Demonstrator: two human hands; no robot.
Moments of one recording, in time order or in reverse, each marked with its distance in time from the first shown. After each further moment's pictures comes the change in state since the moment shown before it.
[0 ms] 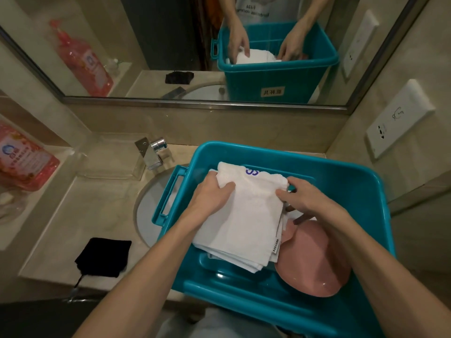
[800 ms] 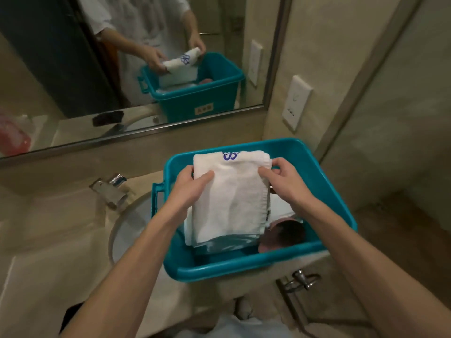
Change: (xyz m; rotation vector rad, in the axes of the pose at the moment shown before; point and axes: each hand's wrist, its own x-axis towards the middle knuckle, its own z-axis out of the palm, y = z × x) left_hand -0.023 0.004 -0.045 -0.357 -0.262 0.253; right_hand -0.131 -0.040 0.042 0.690 0.550 -0.020
